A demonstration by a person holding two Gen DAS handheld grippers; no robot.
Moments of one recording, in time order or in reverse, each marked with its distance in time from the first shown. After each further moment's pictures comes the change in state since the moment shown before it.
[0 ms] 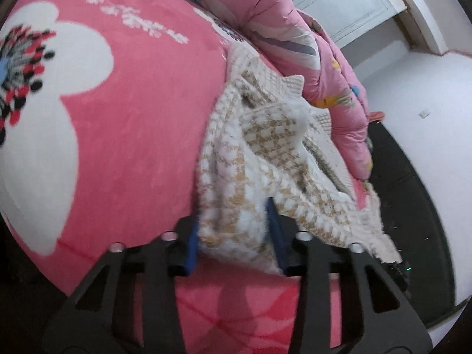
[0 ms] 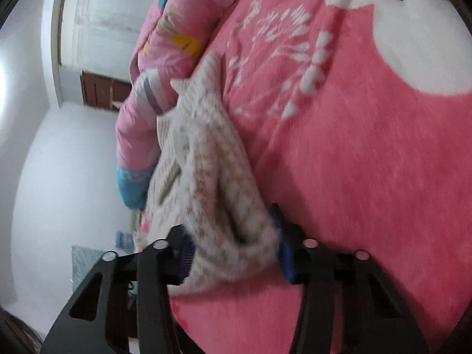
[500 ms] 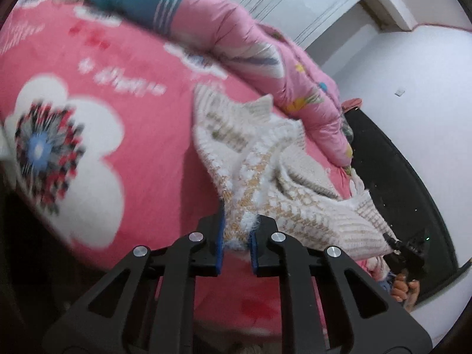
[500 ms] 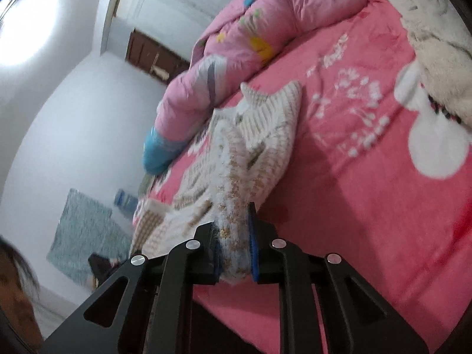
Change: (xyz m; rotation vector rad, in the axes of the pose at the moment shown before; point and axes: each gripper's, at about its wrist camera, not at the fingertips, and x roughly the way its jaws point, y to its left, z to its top) left arm -0.096 -0.013 0.012 0.115 0.002 -0.064; right arm -0.087 0.087 -0.022 -0.337 0.057 0.038
